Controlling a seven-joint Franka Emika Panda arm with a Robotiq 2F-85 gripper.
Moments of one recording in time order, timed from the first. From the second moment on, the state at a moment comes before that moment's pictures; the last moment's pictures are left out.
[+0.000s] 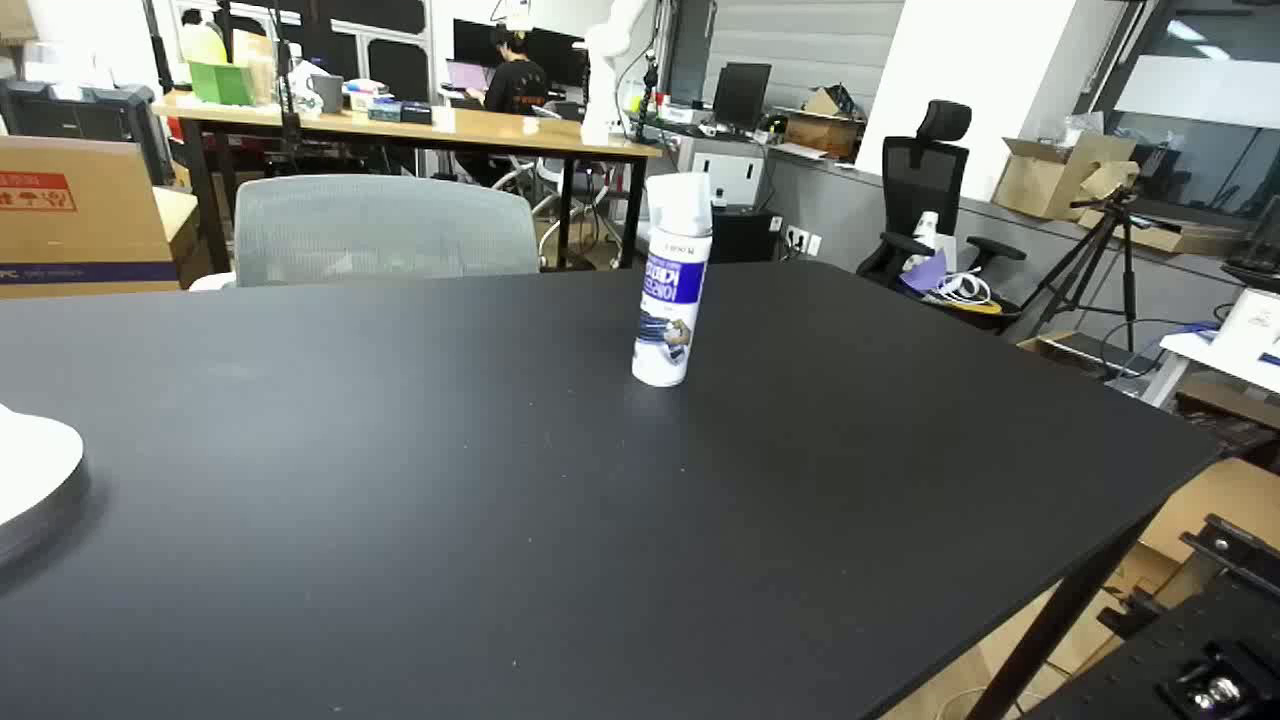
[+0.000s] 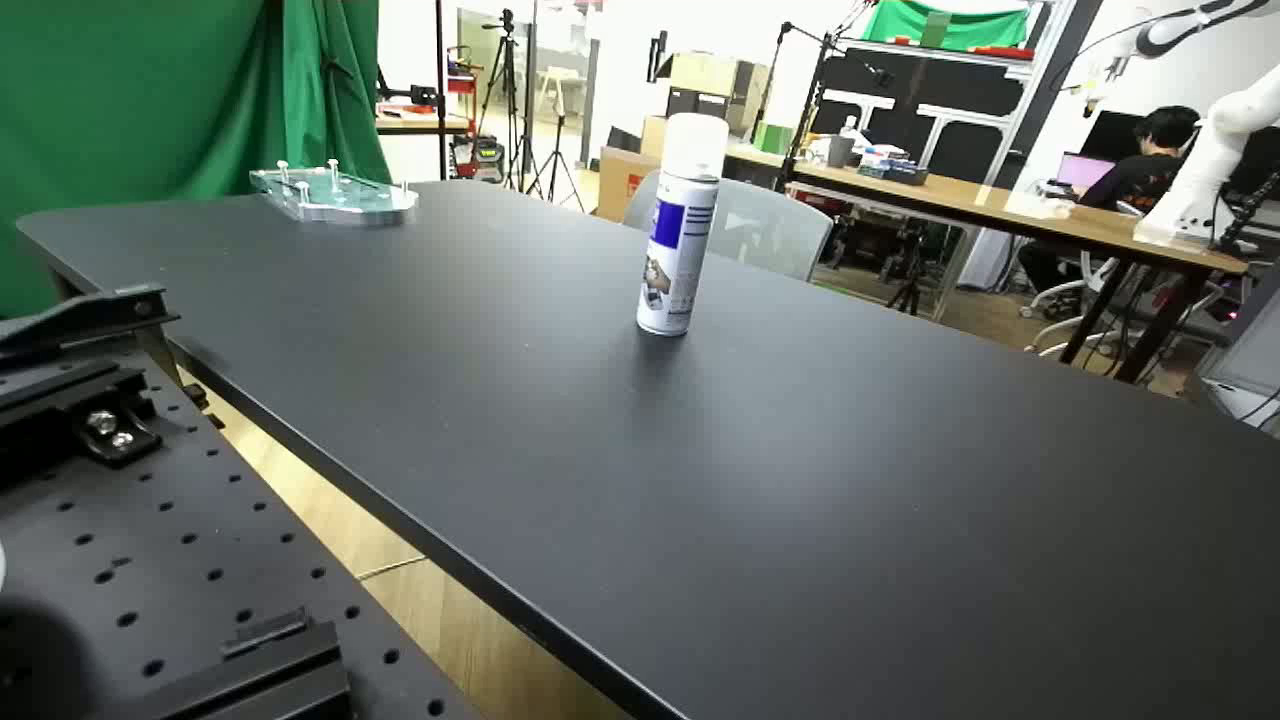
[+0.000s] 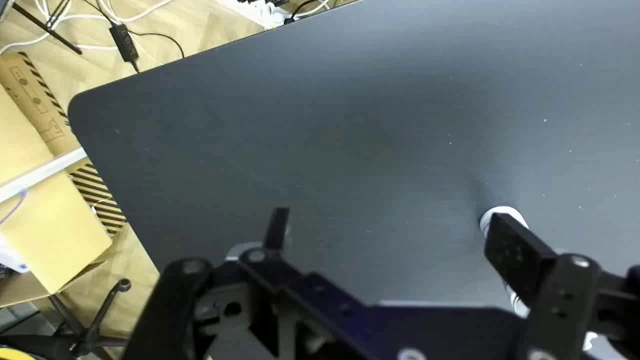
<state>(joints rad) -0.23 -0.87 -0.06 -2.72 -0.20 2.01 0.01</state>
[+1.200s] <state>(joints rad) -0.21 -0.83 -0.06 -2.72 -0.20 2.09 0.01</state>
